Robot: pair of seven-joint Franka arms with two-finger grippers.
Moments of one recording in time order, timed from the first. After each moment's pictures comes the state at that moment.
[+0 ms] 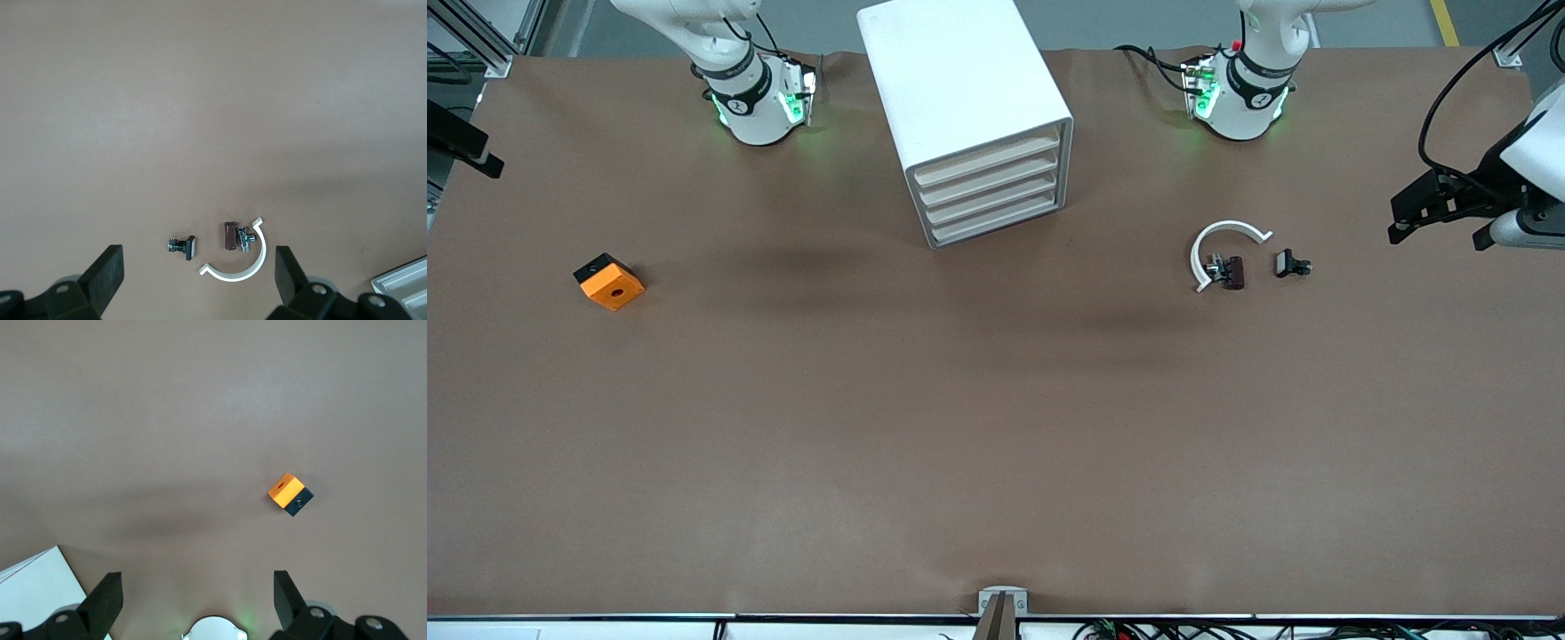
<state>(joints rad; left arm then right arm) 0.05 -0.02 -0.13 -1.57 -0.01 1.61 0.04 -0.07 -0.11 -0.07 -1.50 0.01 1.34 -0.03</state>
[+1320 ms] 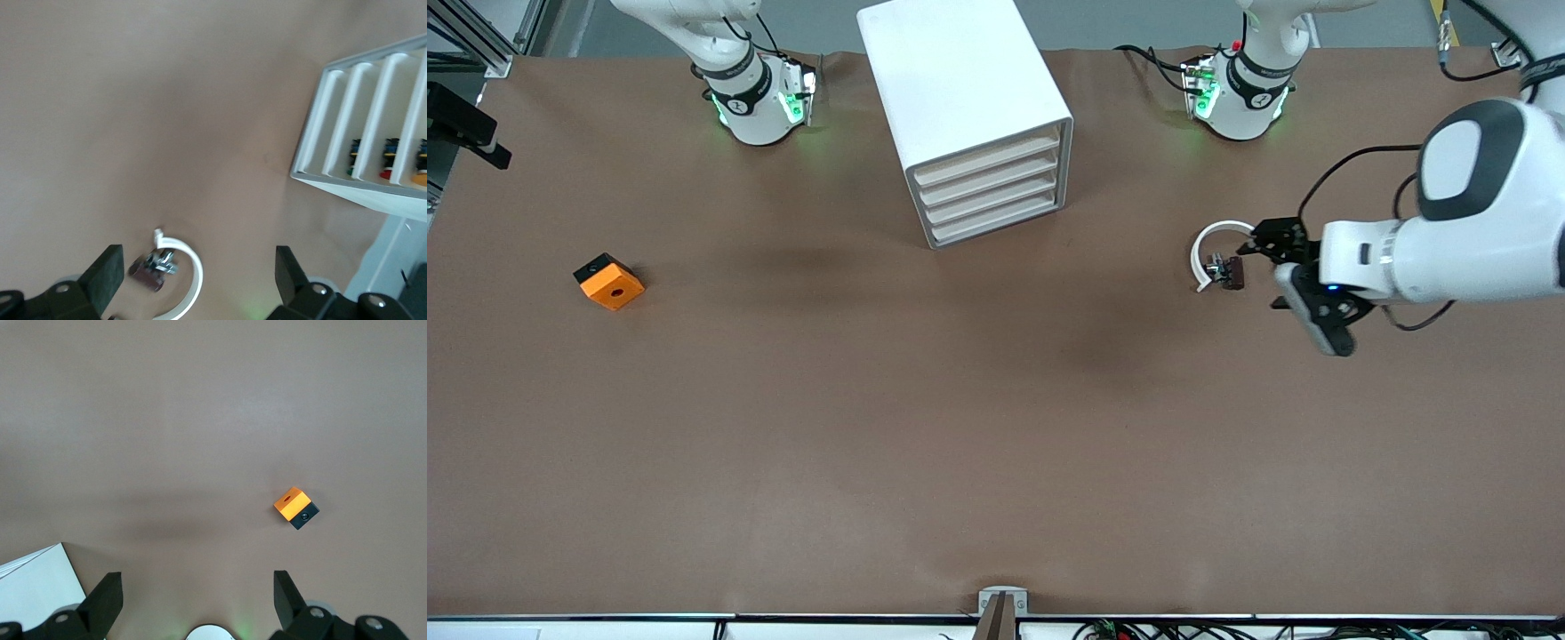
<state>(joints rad) 0.04 0.26 -0.21 -1.63 -0.36 1.57 0.75 -0.07 -0.12 -0.01 -1.50 0.02 1.37 -0.05</state>
